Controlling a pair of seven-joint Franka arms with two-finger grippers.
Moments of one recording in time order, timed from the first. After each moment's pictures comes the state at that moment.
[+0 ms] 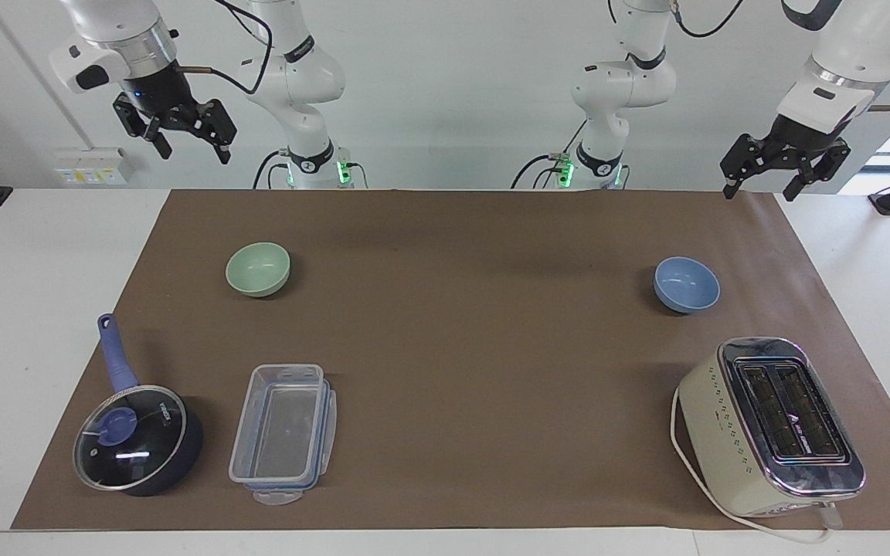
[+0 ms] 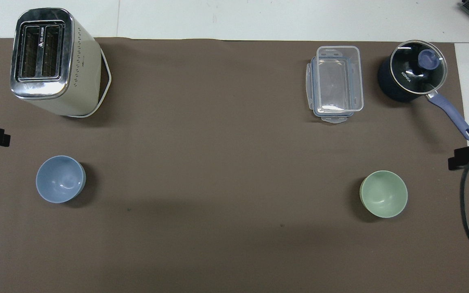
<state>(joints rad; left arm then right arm) 0.02 -0.07 -0.03 -1.58 0.00 1.55 0.12 0.04 -0.11 -0.06 -1.55 -0.02 1.38 0.09</state>
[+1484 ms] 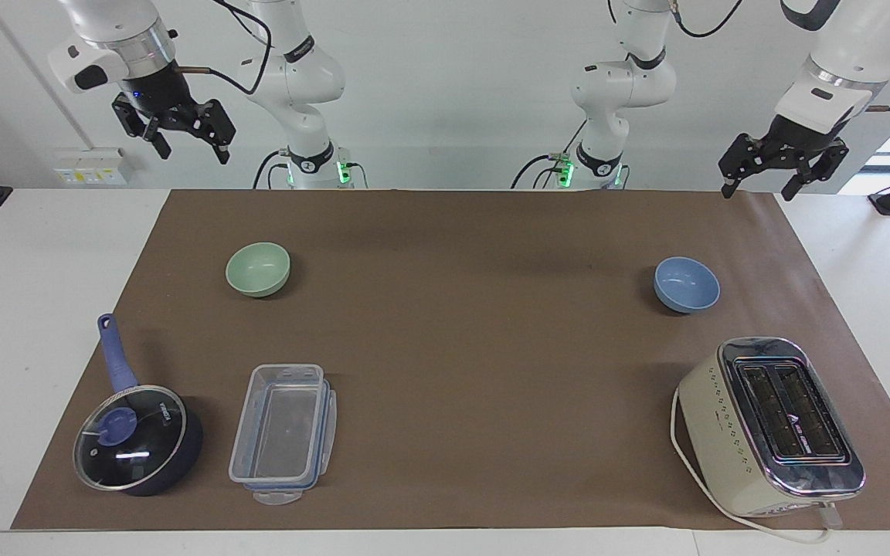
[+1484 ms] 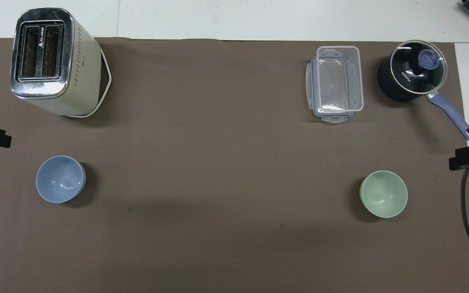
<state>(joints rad) 0.02 -0.07 -0.03 -1.58 0.00 1.54 0.12 0.03 -0.11 -0.06 -1.55 -0.02 1.38 0.09</state>
